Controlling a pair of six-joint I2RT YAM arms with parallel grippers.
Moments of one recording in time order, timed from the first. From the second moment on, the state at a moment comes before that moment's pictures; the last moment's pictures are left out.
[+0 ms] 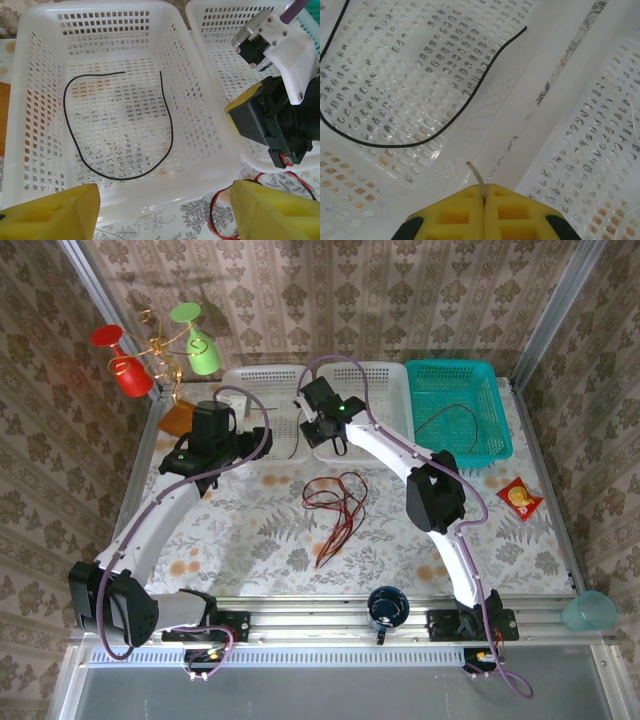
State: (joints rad) left arm -0.36 1.27 1.13 -0.45 0.05 -0.16; right arm 0.60 2.31 2.15 -0.75 0.10 0.02
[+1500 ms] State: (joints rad) left arm -0.50 1.10 0.96 -0.46 0.02 -0.17; right arm 0.40 1.84 1.88 -0.93 -0.14 0.25
